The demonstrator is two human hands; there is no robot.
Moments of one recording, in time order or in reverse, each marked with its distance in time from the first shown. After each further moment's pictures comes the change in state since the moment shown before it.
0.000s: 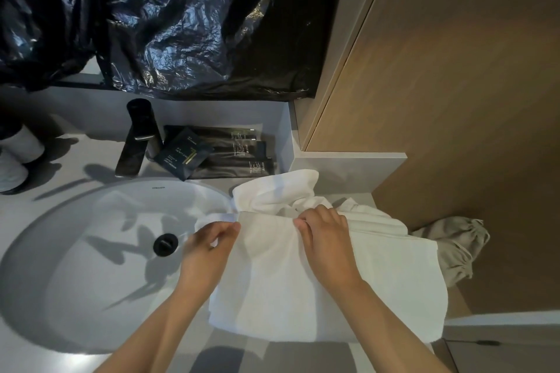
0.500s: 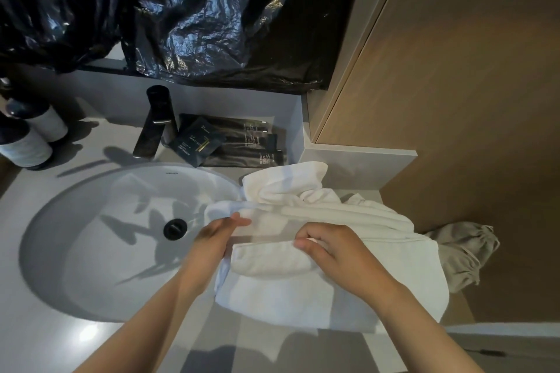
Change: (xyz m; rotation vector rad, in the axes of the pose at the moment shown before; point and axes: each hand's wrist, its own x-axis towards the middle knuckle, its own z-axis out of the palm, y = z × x) left_hand -0.006 -0.014 -0.011 -0.290 -0.298 -0.158; right_hand -0.021 -0.001 -0.043 0.360 -0.423 -0.150
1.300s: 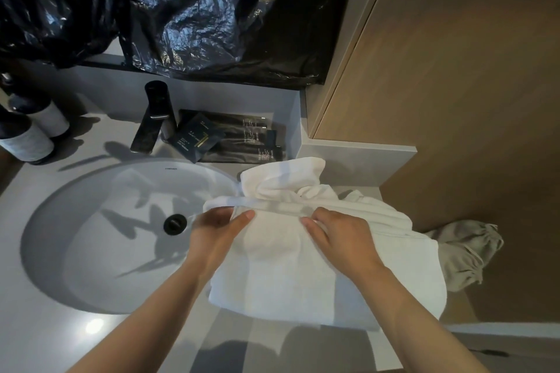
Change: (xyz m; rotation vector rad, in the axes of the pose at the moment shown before) left_hand -0.001 0.012 0.022 0.142 0.280 0.099; right_hand 0.015 0.042 0.009 -0.544 0.309 -0.019
